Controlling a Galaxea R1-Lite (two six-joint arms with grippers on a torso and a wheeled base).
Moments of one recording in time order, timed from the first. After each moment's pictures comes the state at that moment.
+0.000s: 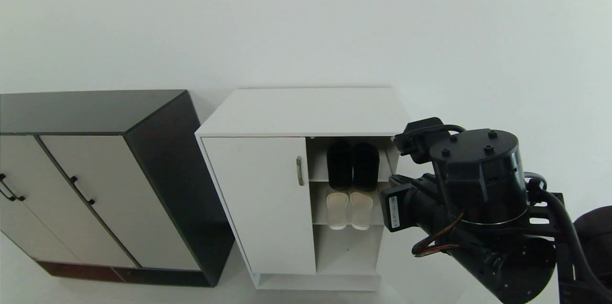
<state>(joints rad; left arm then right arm) 0.00 0.00 0.00 0.00 -0.04 0.01 0.96 1.65 -0.91 -0.36 -0.69 0.19</state>
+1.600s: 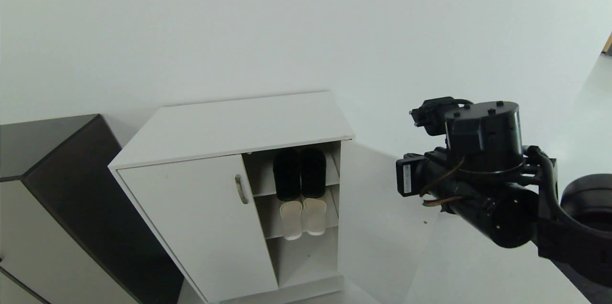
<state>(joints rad) 0.00 0.00 0.00 0.00 -0.04 0.01 0.79 1.68 -0.98 -0.38 -0.61 0.15</state>
